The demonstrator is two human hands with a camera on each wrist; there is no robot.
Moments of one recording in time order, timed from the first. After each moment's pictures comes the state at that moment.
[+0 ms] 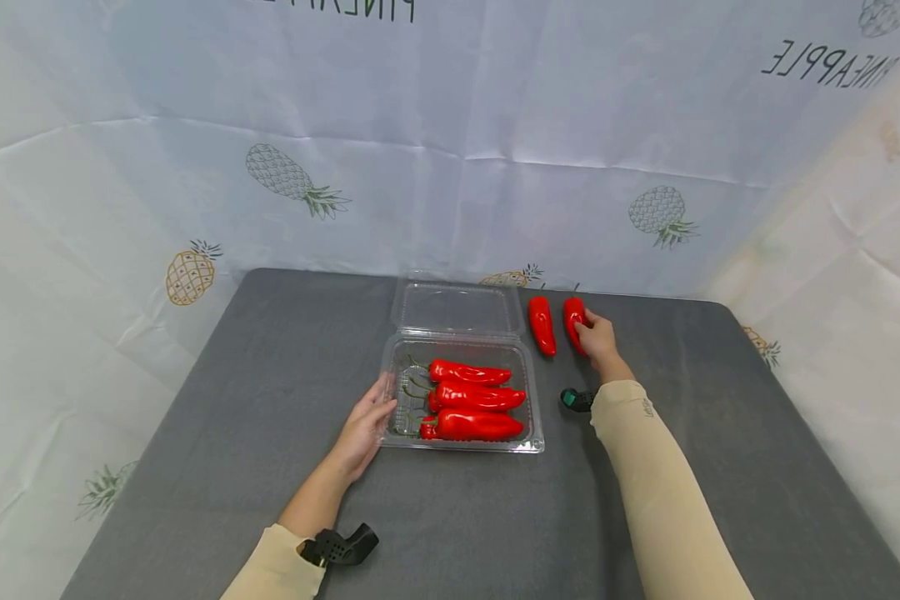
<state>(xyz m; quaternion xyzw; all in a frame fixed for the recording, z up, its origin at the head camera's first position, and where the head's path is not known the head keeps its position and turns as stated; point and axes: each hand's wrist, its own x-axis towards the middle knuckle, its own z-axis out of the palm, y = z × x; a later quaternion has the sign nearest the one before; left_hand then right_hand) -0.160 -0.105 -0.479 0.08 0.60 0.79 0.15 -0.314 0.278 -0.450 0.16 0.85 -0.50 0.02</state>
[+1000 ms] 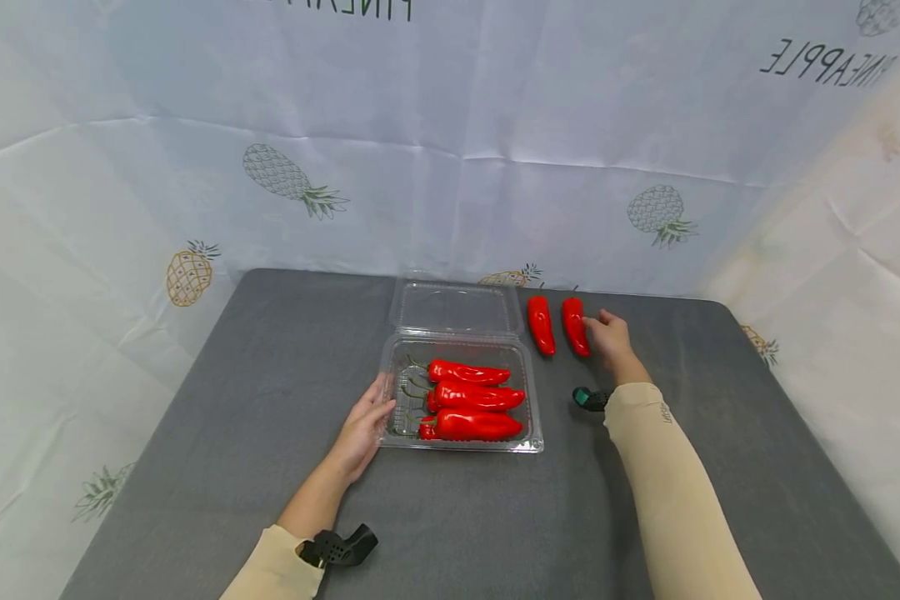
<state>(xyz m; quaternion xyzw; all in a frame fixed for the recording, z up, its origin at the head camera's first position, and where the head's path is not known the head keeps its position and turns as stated) -0.159 -0.104 -0.477 0.07 0.59 0.79 0.15 -0.304 0.292 -0.432 0.18 0.84 -0.51 0.05</state>
